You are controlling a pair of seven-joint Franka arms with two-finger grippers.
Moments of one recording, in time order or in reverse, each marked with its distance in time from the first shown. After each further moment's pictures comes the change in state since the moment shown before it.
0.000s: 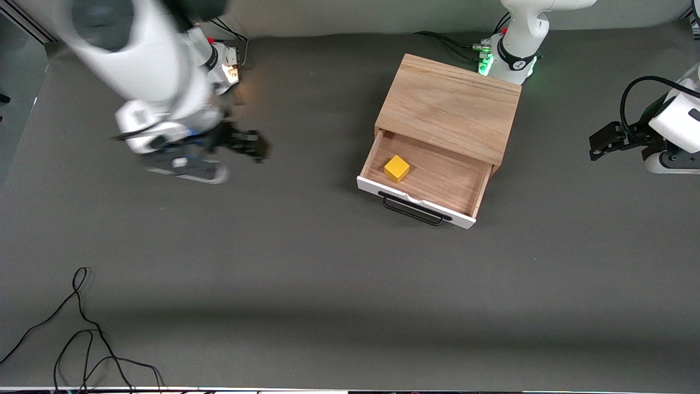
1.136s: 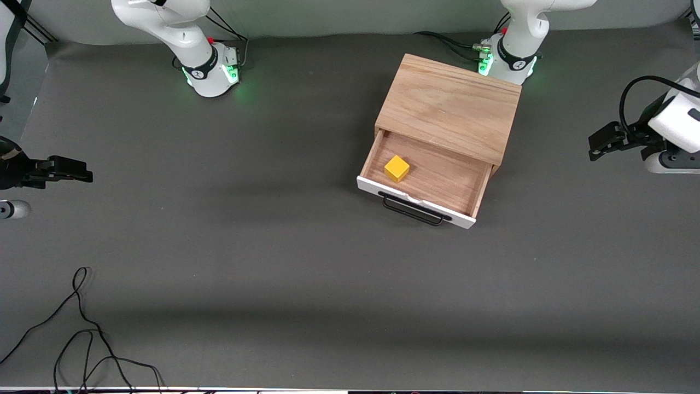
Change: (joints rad) left arm -0.001 0.000 0.000 0.001 0.000 -0.006 0.005; right arm -0.306 -0.017 -0.181 -0.073 -0.005 -0.043 -0.776
